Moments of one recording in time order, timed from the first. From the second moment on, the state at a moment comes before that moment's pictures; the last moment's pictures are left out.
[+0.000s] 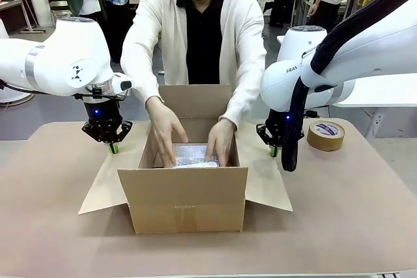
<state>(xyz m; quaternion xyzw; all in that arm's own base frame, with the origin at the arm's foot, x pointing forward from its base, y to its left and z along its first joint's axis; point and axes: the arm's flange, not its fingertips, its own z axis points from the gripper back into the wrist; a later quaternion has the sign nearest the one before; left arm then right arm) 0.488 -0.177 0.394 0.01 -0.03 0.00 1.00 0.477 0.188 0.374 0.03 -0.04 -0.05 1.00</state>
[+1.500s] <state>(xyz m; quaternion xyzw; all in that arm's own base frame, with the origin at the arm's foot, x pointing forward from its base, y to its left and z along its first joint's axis) 0.487 -0.178 0.398 0.01 -0.03 0.00 1.00 0.475 0.188 0.379 0.03 -0.04 -0.04 1.00</state>
